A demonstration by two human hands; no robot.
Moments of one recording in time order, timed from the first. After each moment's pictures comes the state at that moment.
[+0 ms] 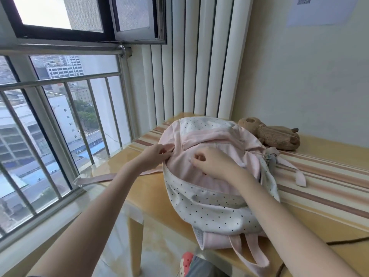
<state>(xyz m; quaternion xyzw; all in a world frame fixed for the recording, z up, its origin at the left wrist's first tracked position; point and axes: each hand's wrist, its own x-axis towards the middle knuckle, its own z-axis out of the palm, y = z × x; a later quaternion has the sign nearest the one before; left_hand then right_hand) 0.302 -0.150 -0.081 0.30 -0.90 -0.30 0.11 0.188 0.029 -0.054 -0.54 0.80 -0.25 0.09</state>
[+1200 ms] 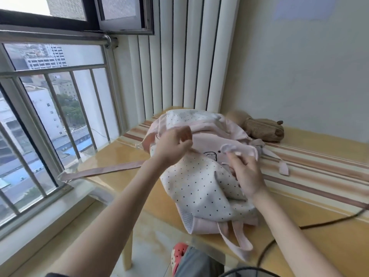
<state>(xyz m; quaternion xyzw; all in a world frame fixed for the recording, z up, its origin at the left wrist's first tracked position) 0.266 -0.068 -0.062 0.15 -0.89 -0.29 0.30 0.179 0.117 -0.090 -0.37 0.70 -0.61 0.06</state>
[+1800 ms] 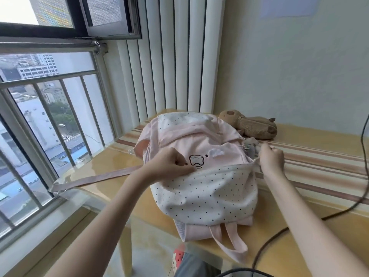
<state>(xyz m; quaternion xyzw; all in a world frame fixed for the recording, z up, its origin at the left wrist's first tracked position) 0.281 -0.058 -0.067 0.12 -0.94 -0.29 0.09 0.084 0.134 -0.090 0.00 0.78 -0.62 -0.03</state>
